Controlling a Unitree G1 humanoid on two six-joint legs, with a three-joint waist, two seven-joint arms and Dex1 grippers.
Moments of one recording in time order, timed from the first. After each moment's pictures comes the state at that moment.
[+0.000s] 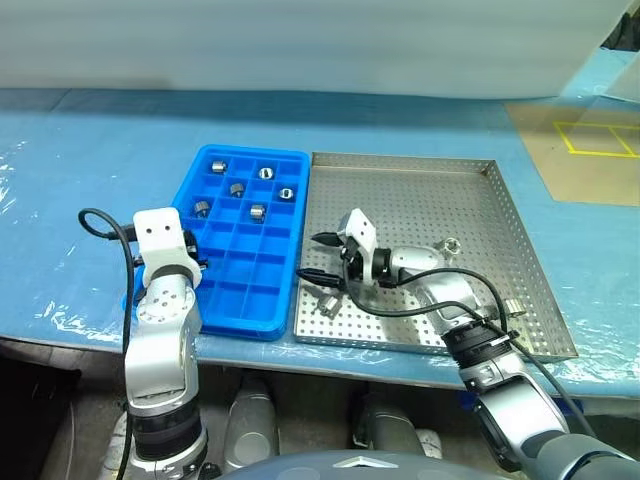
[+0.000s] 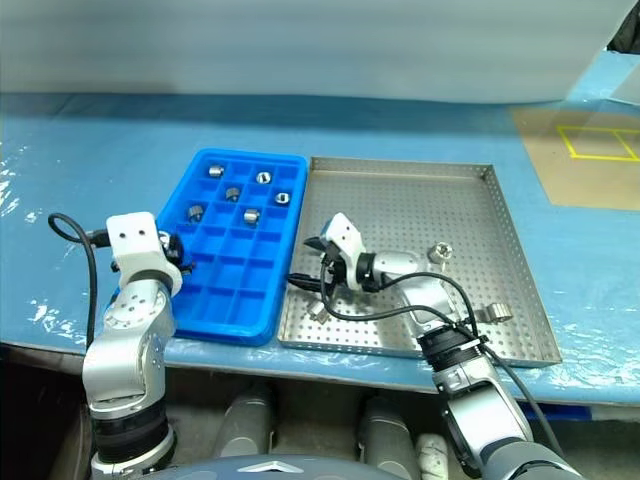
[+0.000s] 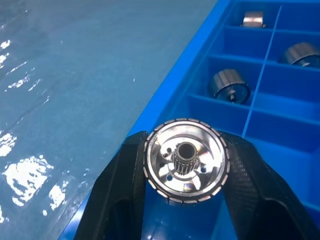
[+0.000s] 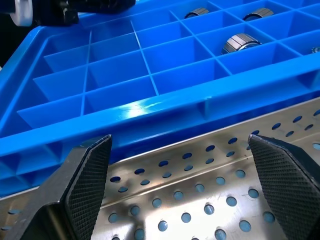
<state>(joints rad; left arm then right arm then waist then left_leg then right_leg) -0.15 -0.01 0.19 -0.62 0.12 0.98 0.17 -0.51 -0.29 0.28 0.18 0.22 0.32 0.94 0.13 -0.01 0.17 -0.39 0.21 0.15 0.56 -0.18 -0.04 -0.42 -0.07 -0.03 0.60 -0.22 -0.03</state>
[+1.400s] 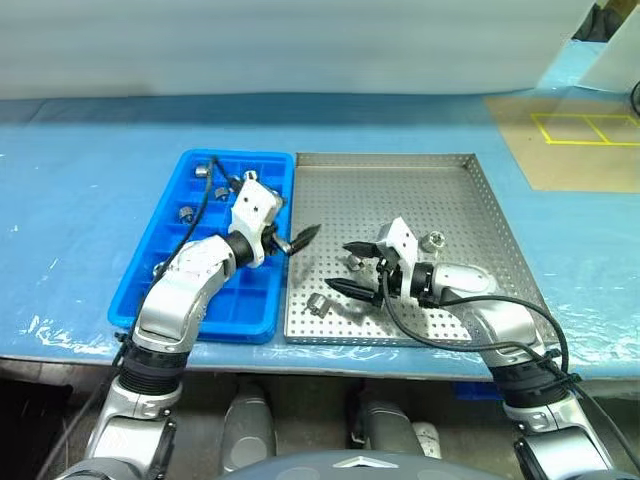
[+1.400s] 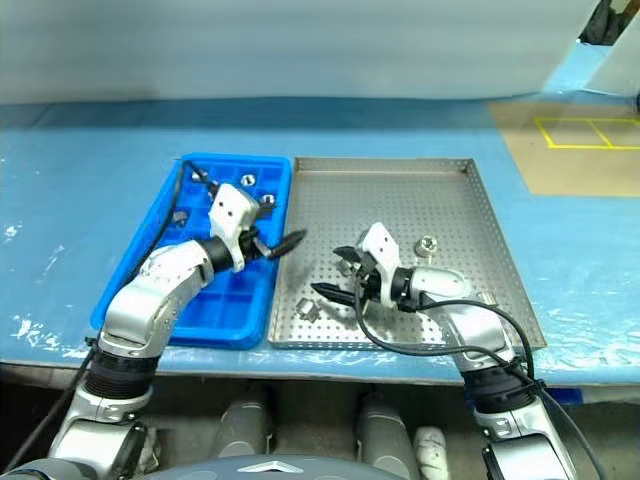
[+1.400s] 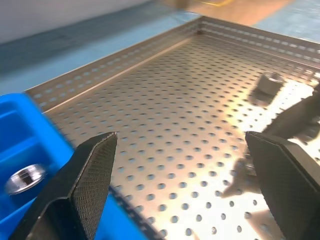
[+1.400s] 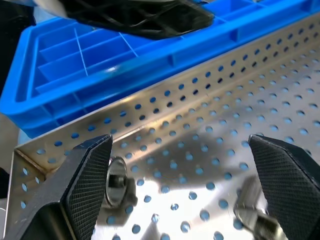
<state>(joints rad) -0.38 0.35 -0.12 -0.27 -0.24 0.56 -0.66 -0.28 -0.45 0.16 -0.20 0.32 0.54 0.87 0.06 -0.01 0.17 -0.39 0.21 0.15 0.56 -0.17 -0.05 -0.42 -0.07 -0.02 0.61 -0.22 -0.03</state>
